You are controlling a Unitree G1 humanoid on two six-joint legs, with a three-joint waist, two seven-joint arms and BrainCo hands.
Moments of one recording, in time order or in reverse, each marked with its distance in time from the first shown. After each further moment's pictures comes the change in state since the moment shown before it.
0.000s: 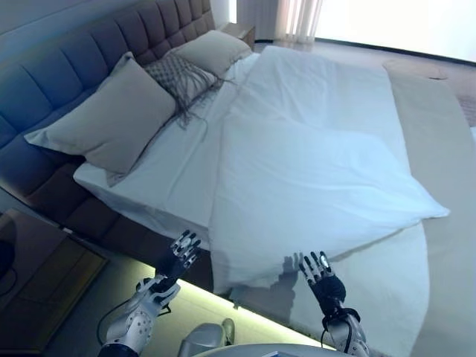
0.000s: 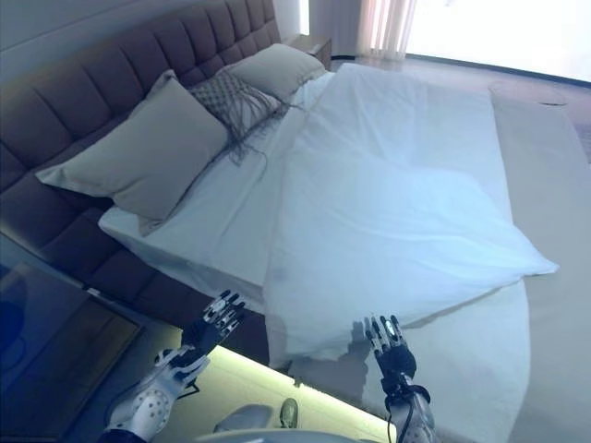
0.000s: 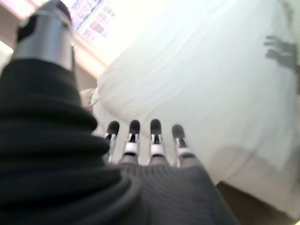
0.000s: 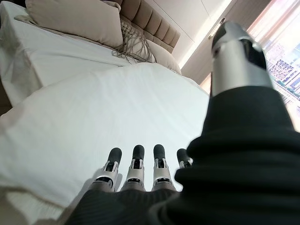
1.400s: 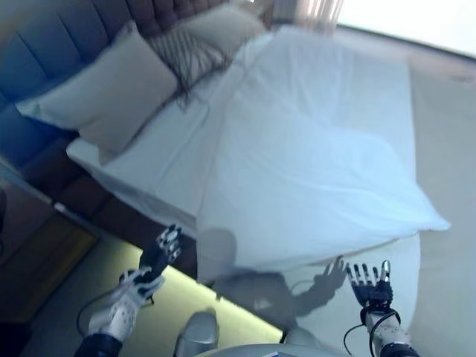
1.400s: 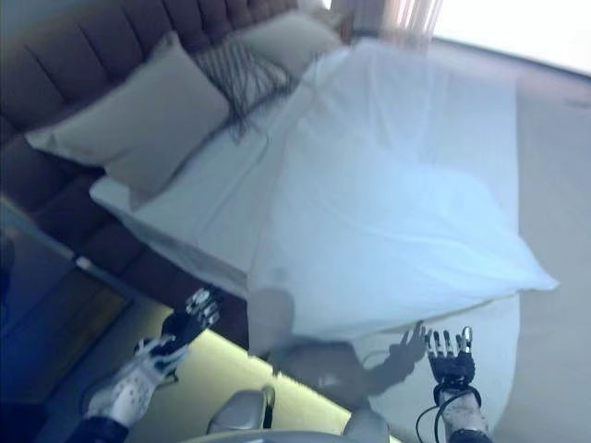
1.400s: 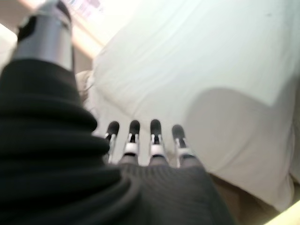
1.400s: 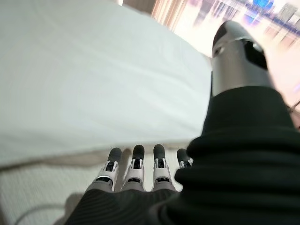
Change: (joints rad) left arm -0.236 0.124 -0.021 0.068 -0.051 -0.013 -0.036; right arm -0.349 -0.176 -0.346 0.569 0.549 0.194 0.158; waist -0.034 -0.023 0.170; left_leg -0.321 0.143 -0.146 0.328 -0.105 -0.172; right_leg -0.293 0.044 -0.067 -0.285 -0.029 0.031
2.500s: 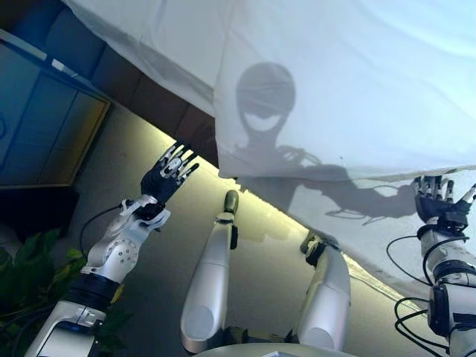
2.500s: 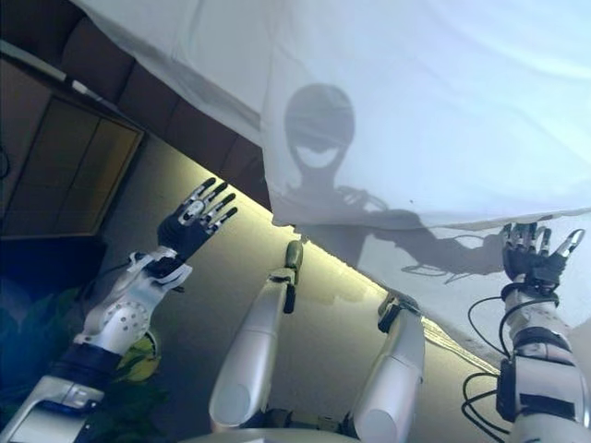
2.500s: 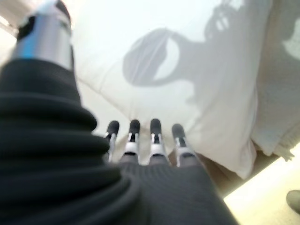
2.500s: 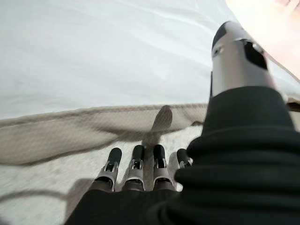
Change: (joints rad) left arm -0.160 0.147 -0.072 -0.268 -0.171 -0.063 0.035; right arm -0.424 -0.374 -0.060 0.220 0.233 0.139 0.118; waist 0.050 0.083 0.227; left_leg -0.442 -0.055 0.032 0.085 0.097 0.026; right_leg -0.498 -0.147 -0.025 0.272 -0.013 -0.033
